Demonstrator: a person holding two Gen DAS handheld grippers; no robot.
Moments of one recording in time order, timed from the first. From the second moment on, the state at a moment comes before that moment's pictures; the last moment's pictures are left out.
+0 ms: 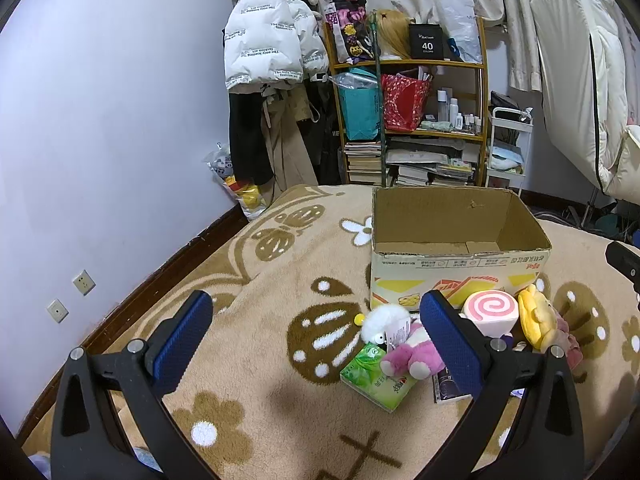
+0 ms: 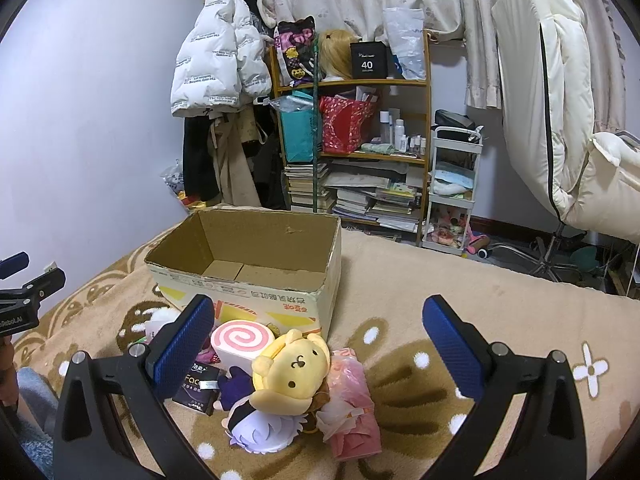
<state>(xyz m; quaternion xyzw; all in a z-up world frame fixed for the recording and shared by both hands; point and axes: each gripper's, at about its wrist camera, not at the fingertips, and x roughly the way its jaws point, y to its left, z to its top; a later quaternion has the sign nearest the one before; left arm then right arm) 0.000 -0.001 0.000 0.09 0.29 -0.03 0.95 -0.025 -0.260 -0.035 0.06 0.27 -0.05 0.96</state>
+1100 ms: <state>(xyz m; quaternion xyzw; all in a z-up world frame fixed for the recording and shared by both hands) -0.002 -0.004 -0.008 0.09 0.29 -0.03 0.95 -0.025 -0.259 -0.035 0.07 0.27 -0.05 0.96</state>
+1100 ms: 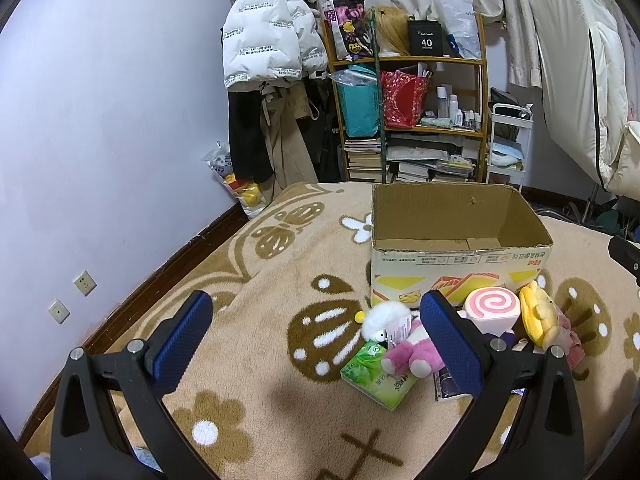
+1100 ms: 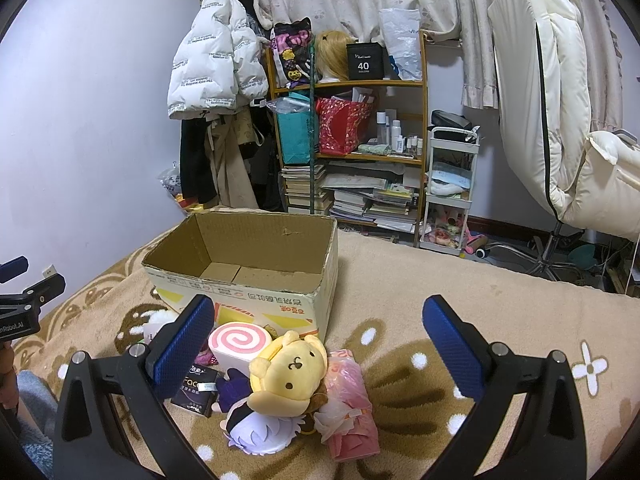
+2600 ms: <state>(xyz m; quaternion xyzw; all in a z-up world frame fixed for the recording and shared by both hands) 0.004 0.004 -0.035 0.10 0.29 -0.03 0.95 -0.025 -0.263 -0.037 0.06 0.27 -0.05 0.96</state>
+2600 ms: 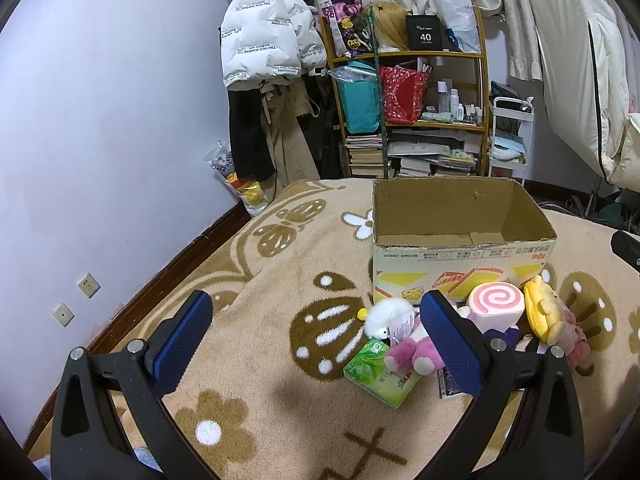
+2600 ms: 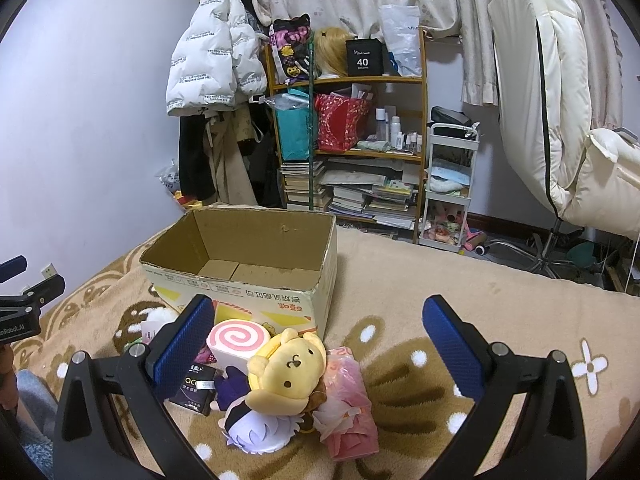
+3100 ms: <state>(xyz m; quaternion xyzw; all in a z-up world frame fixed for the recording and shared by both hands) 0.039 0.005 -0.028 0.08 0.34 -0.04 0.94 -0.015 -0.262 -0.049 0.07 0.27 -0.03 0.96</state>
